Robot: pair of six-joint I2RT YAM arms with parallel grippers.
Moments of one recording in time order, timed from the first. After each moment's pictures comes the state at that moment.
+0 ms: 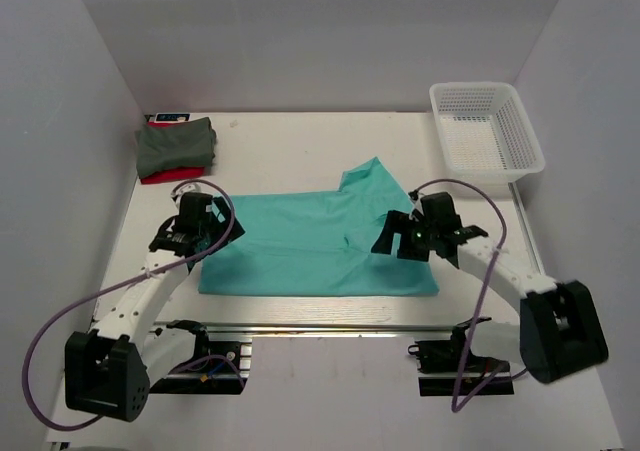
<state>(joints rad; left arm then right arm) -0.19 1.01 0.66 -0.50 -0.14 -0.67 0.36 1.18 0.58 -0.31 -0.35 0.49</state>
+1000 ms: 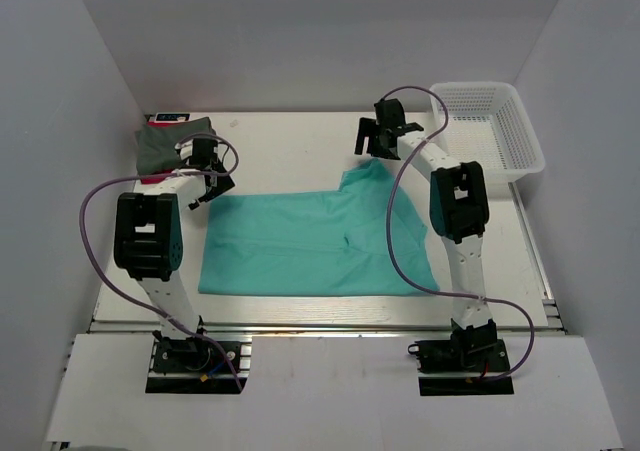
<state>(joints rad) -0.06 1.85 1.19 -0.32 -0.35 -0.53 0.33 2.34 1.94 -0.42 0.06 0.35</state>
